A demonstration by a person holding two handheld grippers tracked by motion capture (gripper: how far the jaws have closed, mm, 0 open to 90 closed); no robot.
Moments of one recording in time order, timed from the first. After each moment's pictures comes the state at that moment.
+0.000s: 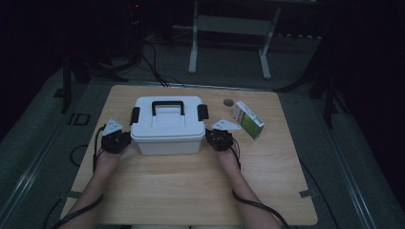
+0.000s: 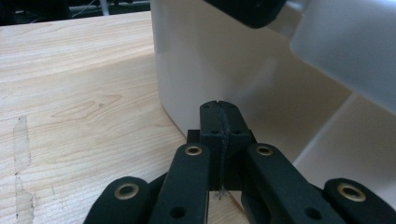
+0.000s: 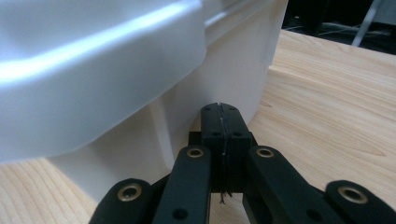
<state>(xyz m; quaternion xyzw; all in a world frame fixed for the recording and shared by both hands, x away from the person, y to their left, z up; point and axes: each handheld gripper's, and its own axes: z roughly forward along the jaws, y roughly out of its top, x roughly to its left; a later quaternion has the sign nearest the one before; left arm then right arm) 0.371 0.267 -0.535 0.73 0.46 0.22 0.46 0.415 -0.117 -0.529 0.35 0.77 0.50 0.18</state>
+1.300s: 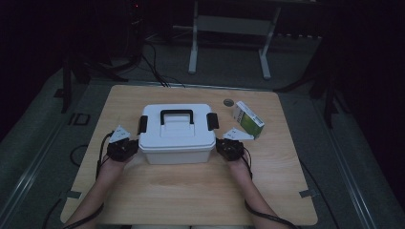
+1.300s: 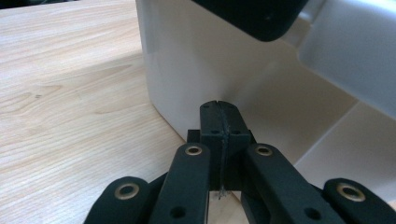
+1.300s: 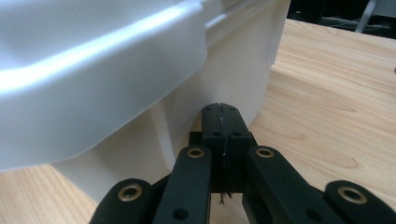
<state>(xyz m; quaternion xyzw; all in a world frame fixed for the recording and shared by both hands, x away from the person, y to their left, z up) 0.344 0.240 -0.530 0.76 0.43 0.19 0.46 0.380 -0.151 -0.528 0.35 0.78 0.49 0.18</state>
